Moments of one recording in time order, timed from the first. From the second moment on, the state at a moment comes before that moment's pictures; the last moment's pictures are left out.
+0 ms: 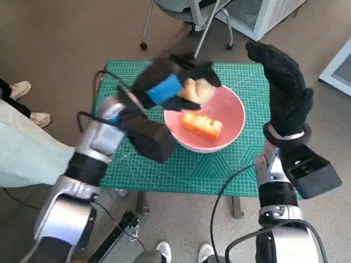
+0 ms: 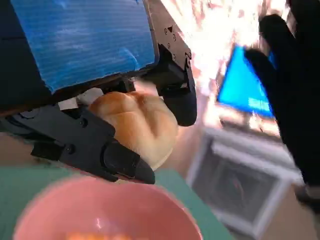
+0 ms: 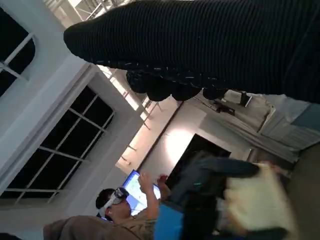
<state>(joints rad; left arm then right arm) -1.01 0.31 -0.30 0.73 0.39 -0.50 -0.30 -0.87 -0.12 -0.19 0.90 0.29 -1.14 0.48</state>
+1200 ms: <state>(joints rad) -0.93 0.11 -0.03 0.68 -0.02 -0.72 -0.25 -0.87 -0.14 -0.19 0.85 0.24 -1.10 0.40</state>
